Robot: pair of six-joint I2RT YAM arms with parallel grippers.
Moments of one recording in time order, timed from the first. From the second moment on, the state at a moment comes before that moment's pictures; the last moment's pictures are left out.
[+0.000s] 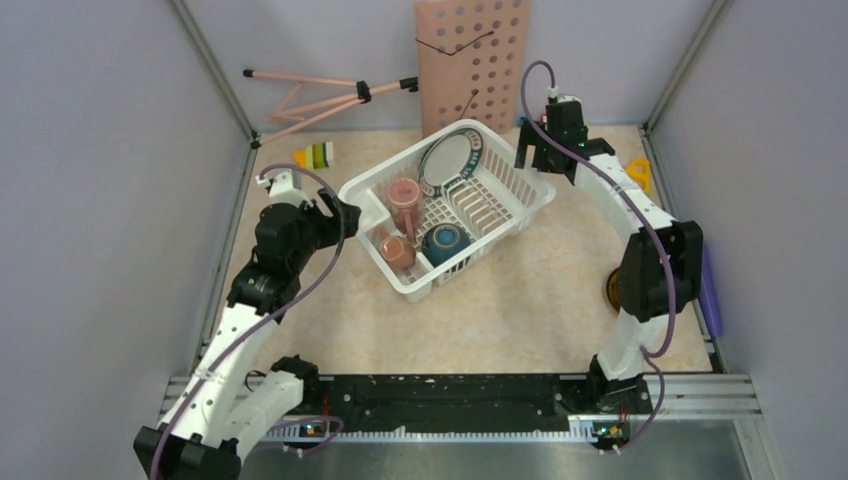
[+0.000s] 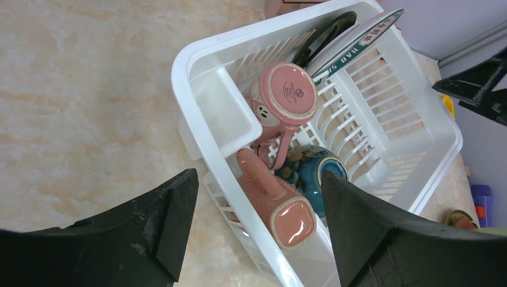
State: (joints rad) left arm -0.27 0.83 0.82 -0.29 -0.05 -0.54; right arm 0.24 1.76 1.54 -0.48 0.19 0.28
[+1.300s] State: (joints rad) left arm -0.21 0.89 0.68 -0.24 0.00 -0.66; right arm 0.26 1.51 1.21 -0.45 0.11 0.46
